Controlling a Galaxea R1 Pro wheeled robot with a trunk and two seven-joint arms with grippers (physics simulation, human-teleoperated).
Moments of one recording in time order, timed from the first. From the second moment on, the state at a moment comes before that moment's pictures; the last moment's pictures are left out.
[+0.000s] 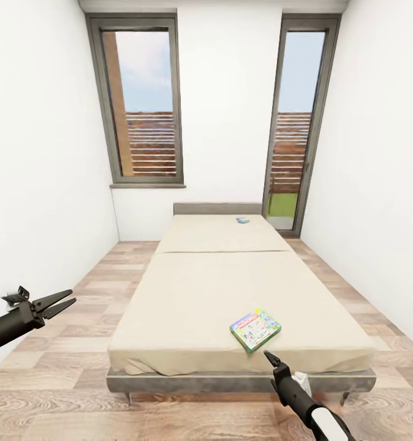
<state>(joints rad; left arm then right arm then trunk) -0.47 0.31 0.72 -1.22 -0.01 1.04 -1.57 -0.42 0.00 -0.33 -0.45 -0.92 0.34 0.44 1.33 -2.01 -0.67</state>
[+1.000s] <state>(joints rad) -0.47 0.31 0.72 -1.24 -0.01 1.04 -1.57 -0.42 -0.01 -0.33 -0.45 -0.92 0.34 0.49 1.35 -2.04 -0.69</state>
